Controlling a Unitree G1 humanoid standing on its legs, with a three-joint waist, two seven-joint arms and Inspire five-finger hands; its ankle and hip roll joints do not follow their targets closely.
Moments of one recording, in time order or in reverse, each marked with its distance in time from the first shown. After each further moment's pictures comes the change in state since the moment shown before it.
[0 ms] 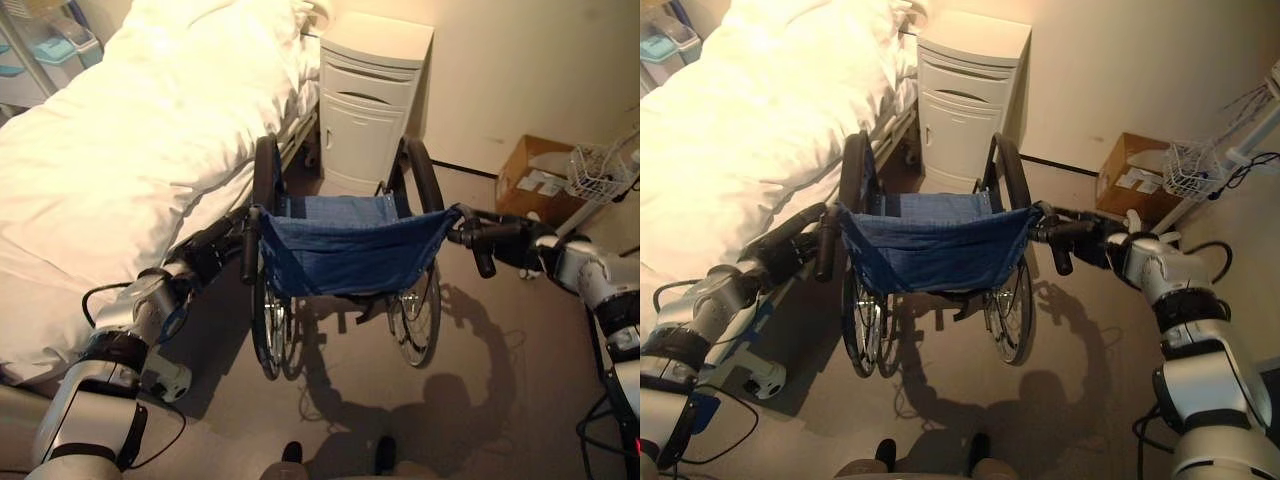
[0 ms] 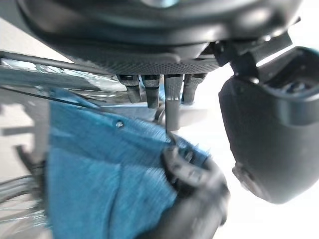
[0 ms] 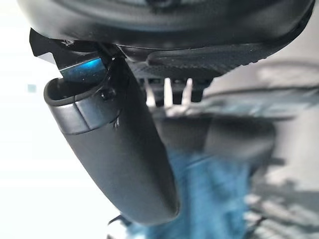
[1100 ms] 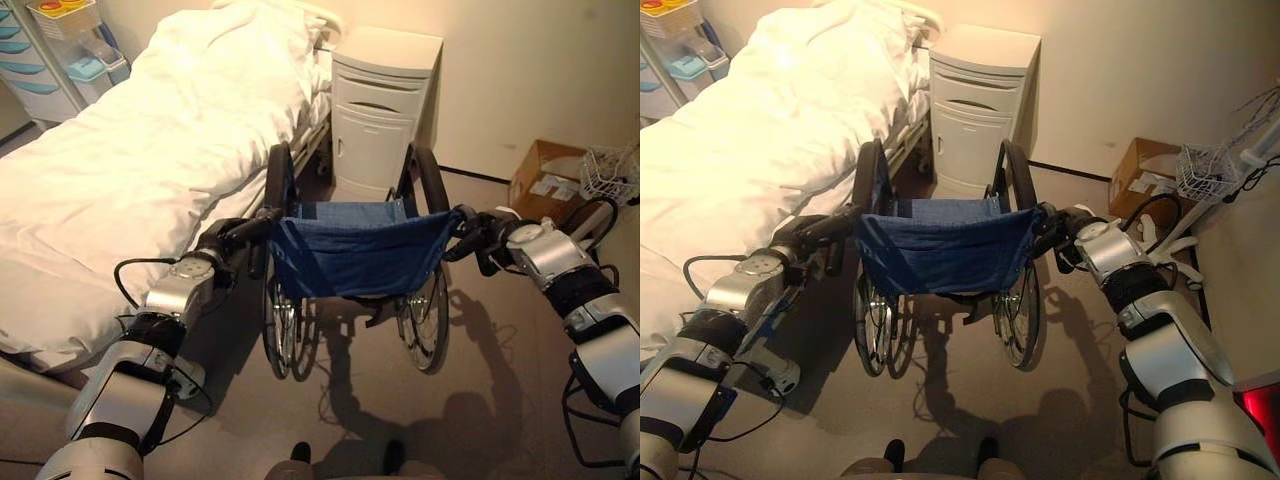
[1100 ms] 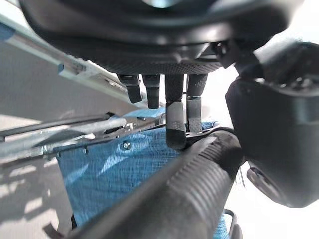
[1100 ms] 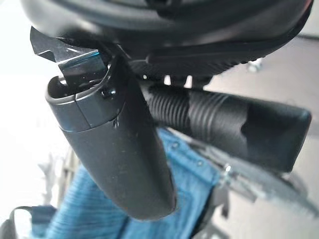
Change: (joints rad) left arm -0.181 -0.044 -0.226 -0.073 0.399 0.190 0.163; right arm -0.291 0.112 0.378 -0.055 -0.289 0.181 -0.291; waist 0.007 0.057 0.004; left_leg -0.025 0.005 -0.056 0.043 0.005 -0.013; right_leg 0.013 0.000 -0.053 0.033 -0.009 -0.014
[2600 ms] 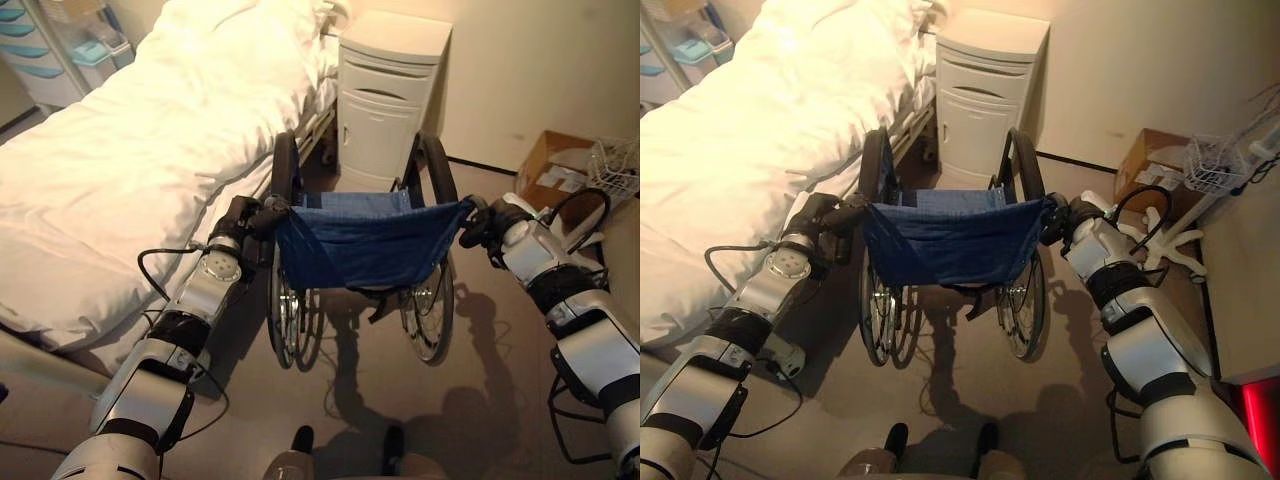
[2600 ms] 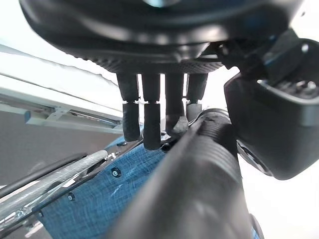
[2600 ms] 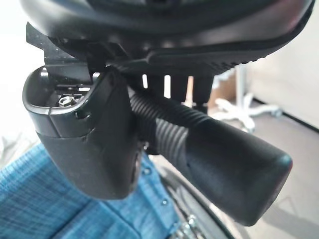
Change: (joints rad) left arm 0.014 -0.125 -0.014 -0.107 0.428 -0.089 0.172; right arm -0.027 0.076 0.011 0.127 -0.553 -0.058 0.050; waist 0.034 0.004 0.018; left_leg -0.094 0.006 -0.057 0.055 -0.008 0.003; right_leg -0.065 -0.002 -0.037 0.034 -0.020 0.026
